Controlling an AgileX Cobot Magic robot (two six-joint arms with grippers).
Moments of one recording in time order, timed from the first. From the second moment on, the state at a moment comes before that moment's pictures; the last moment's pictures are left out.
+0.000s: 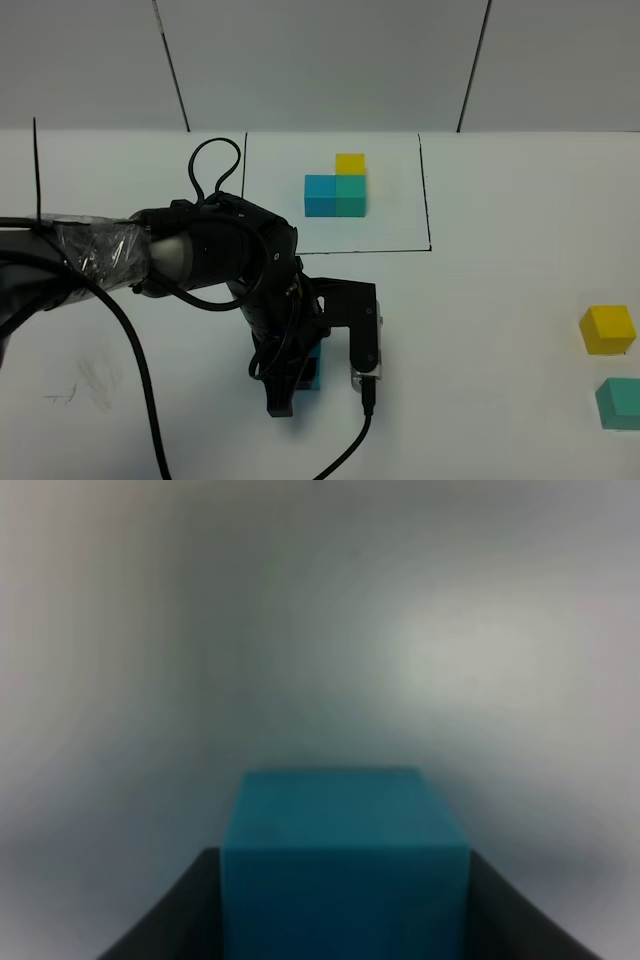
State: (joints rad) left arm -0.68 2.05 -1.28 -0.09 0.65 0.99; right arm 0.02 -0.01 -0.50 0.17 1.08 -0.27
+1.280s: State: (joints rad) left arm -0.68 2.06 -1.28 -0.09 0.65 1.01; right arm 0.02 -0.01 -0.50 0.17 1.08 -0.27
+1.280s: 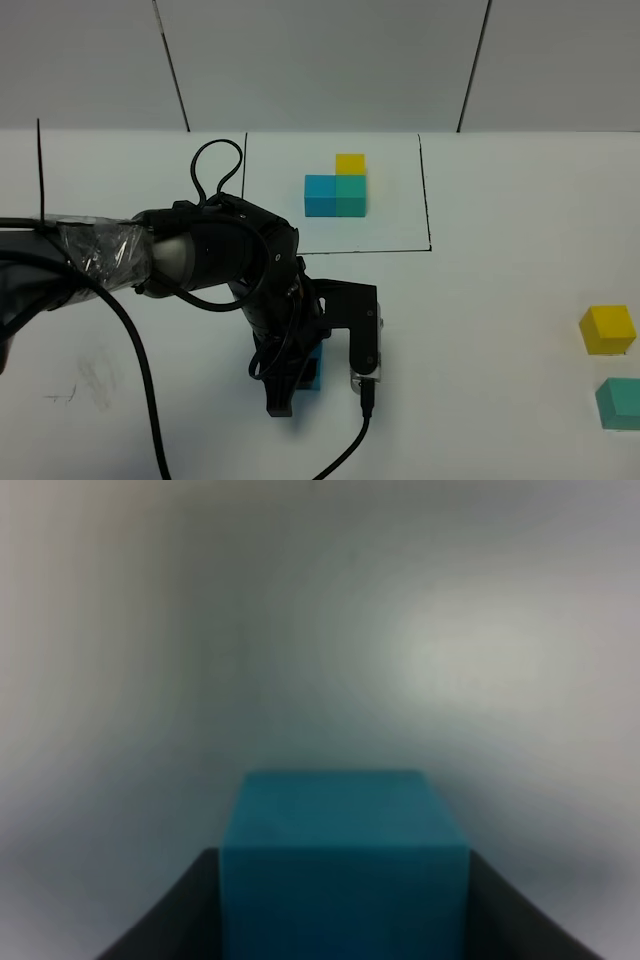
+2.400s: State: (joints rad) left arm -0.18 1.64 -1.30 0.41 0.87 0.08; right arm 0.02 -0.01 -0.50 0.17 1.08 -0.27
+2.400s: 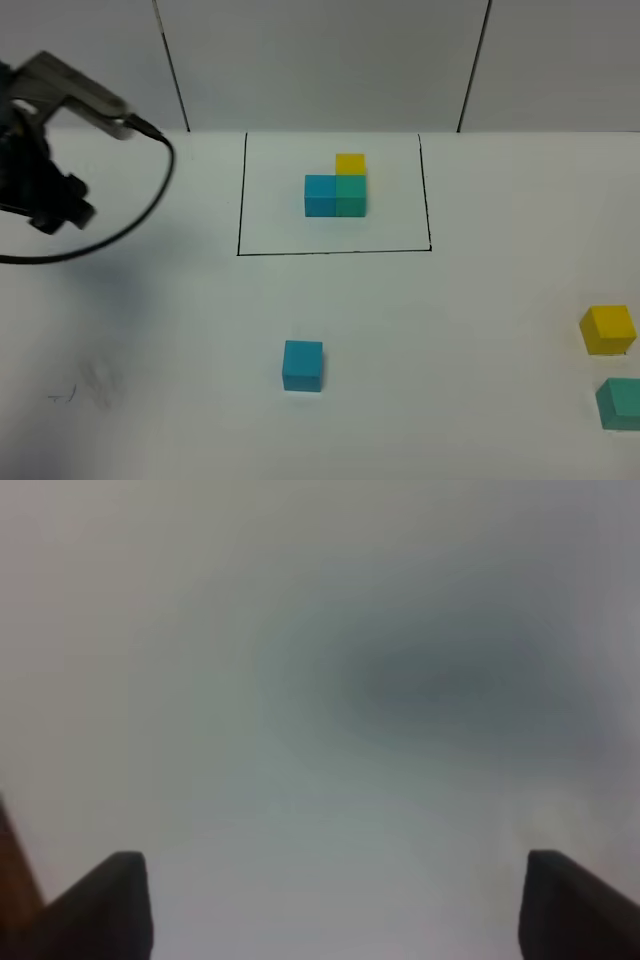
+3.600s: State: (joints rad) left arm 0.13 0.29 -0.90 -0.17 0.88 0.32; right arm 0.02 -0.01 -0.50 0.17 1.08 -0.27
